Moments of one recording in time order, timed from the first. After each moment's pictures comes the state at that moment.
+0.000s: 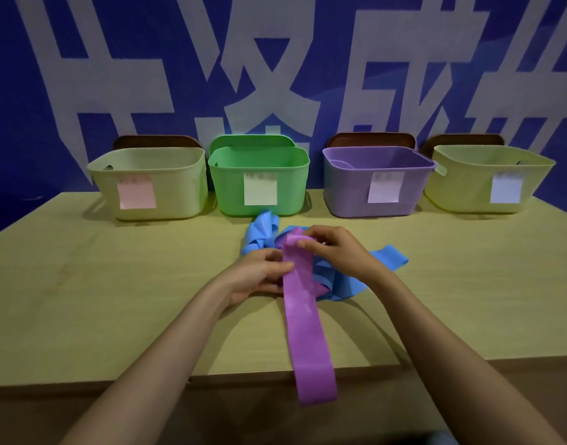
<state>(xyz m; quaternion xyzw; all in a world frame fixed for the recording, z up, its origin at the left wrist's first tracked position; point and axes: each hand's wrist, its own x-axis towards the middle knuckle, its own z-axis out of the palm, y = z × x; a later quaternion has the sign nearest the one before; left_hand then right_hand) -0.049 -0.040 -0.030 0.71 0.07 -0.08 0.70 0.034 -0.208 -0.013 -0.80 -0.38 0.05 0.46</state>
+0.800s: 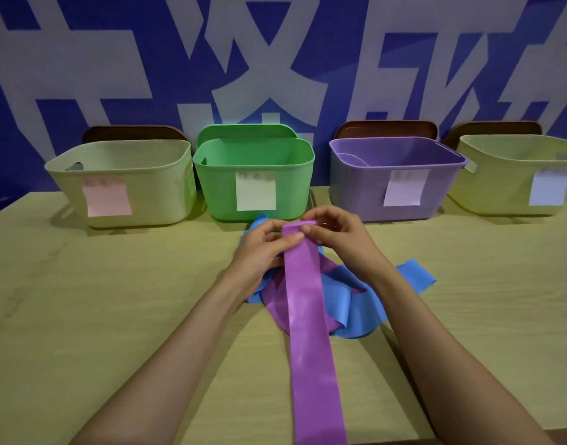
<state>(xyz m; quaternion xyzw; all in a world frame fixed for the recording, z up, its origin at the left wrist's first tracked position) 0.022 -0.037 -0.025 0.64 0.05 0.08 0.76 0.087 -0.184 -0.014 -0.68 -0.29 0.09 0.67</state>
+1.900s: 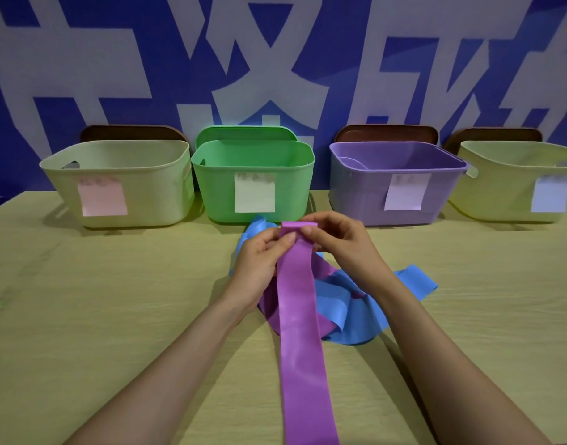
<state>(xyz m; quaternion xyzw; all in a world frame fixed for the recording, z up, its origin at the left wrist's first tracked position) 0.015 -0.047 -0.033 0.64 0.04 0.13 0.76 0.079 -0.185 -0.016 -0.68 -0.29 0.07 0.67</state>
